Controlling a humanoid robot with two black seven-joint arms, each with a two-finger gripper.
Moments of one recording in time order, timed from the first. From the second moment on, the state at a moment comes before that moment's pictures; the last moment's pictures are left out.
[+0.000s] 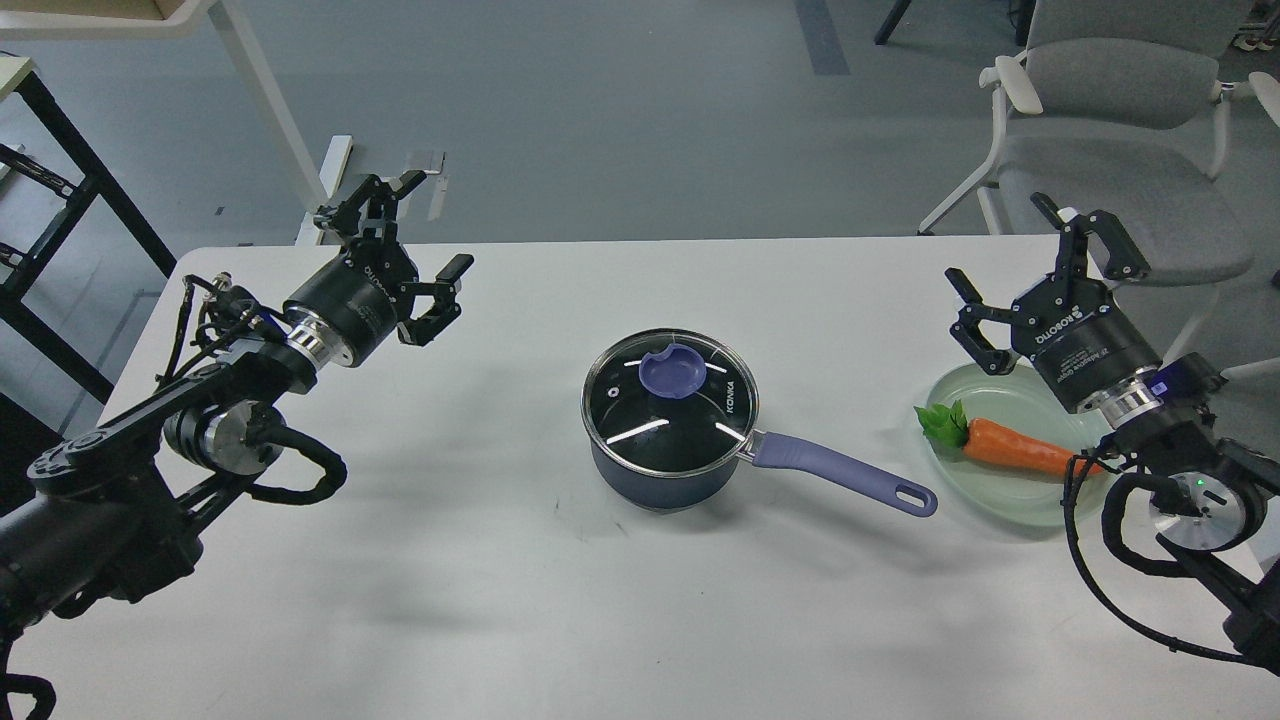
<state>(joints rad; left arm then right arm) -0.64 0.43 -0.62 -1.00 0.16 -0.27 -0.33 0.42 -0.60 0.74 1.06 -0.07 0.46 0.46</state>
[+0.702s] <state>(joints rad) -0.75 0.58 -0.59 -0.96 0.22 -0.28 -0.33 0.69 -0.82 0.72 1.27 -0.48 0.45 0.46</state>
